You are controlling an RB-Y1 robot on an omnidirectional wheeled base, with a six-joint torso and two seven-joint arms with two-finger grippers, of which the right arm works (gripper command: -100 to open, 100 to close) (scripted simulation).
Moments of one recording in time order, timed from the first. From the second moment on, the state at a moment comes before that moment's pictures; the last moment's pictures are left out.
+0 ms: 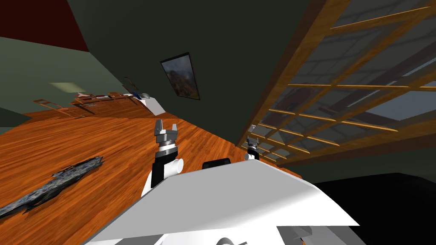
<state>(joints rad) 0.15 -0.24 -0.05 -0.95 -0.76 -0.86 -1.09</state>
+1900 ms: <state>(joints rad) 0.17 -0.36 0.01 -0.70 -0.85 -0.96 -1.42</state>
